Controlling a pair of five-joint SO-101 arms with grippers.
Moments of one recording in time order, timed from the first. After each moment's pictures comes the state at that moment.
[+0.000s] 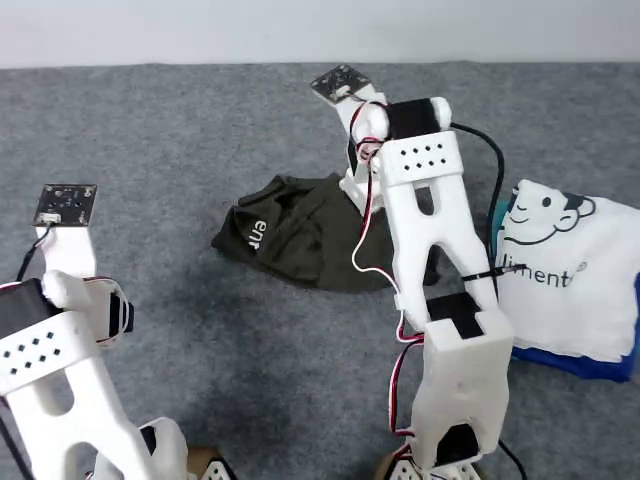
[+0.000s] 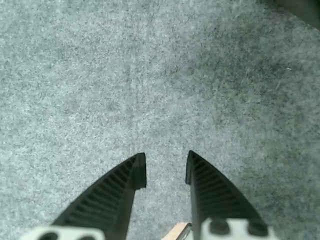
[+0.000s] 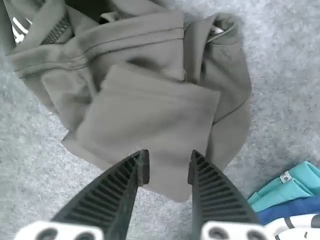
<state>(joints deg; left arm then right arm) -30.0 -39.4 34.2 95.3 -14.5 -16.1 27.0 -41.1 100.6 21.8</state>
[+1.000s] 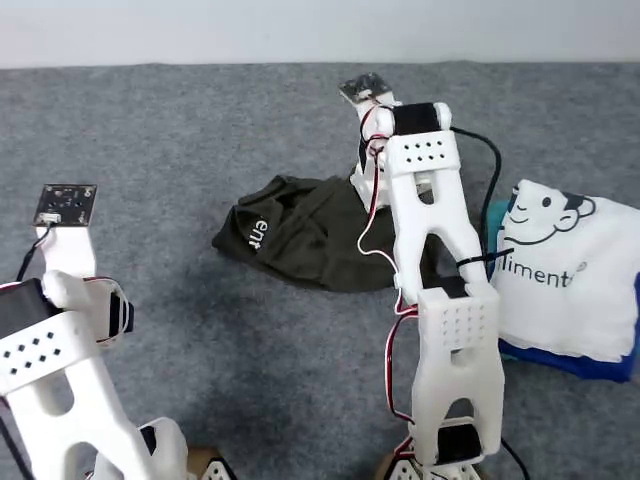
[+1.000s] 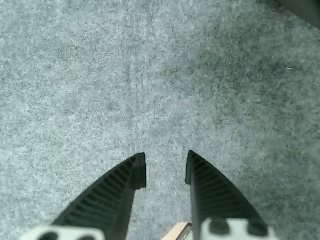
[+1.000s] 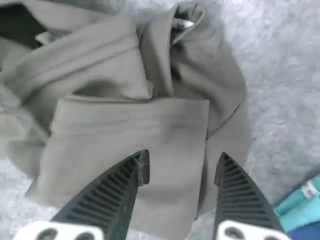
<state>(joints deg) -30.0 -39.4 34.2 95.3 -14.5 -12.0 45.2 -51.6 97.7 15.0</state>
